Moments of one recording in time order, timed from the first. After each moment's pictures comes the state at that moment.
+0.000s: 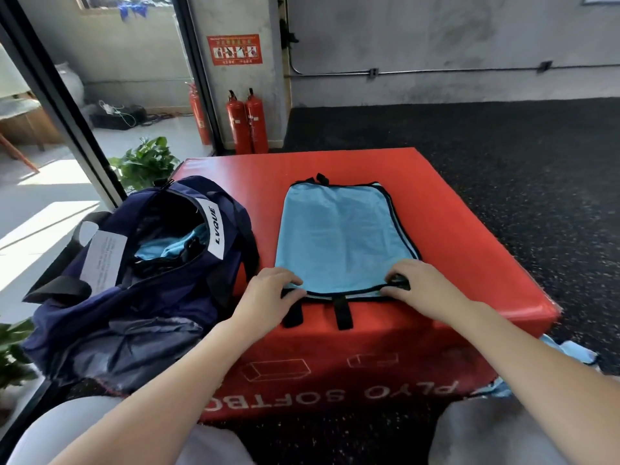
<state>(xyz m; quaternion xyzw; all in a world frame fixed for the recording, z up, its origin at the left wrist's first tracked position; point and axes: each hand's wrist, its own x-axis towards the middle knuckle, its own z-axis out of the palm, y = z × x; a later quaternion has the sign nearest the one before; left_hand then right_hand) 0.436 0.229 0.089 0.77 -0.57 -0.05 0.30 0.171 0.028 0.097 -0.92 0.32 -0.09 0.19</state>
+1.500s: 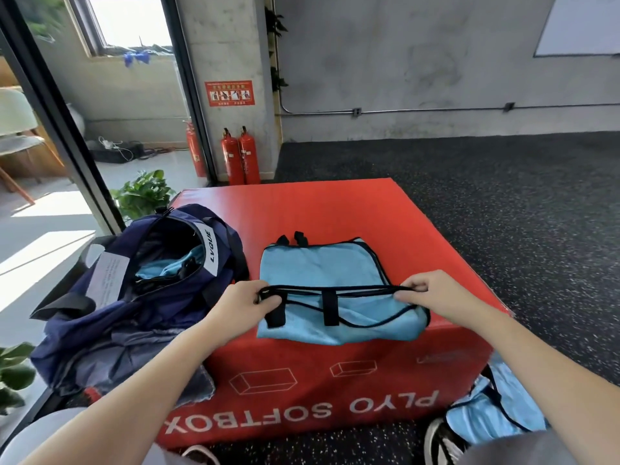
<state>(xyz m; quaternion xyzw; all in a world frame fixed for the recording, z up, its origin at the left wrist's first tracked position) 0.423 0.269 0.151 0.78 -0.52 -0.16 0.31 0.098 0.053 0.155 -0.81 0.36 -0.16 0.44</state>
